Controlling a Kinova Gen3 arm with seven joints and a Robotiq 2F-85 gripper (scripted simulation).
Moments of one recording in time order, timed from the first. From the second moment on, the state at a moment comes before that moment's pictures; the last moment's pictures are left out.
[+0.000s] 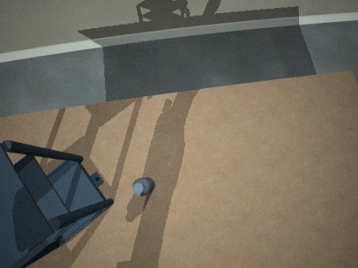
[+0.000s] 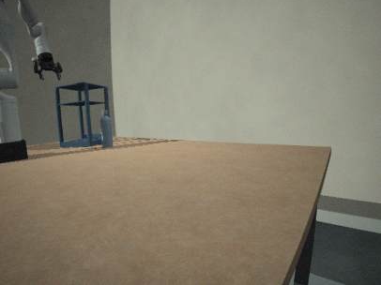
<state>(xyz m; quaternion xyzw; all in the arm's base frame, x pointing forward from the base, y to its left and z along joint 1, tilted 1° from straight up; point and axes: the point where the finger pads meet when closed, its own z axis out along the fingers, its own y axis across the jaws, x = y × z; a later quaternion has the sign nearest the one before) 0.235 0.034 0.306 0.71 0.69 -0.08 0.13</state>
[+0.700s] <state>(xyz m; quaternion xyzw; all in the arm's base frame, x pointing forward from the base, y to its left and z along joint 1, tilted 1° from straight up) 0.284 -0.037 0.289 0.82 0.55 -0.06 0.09</state>
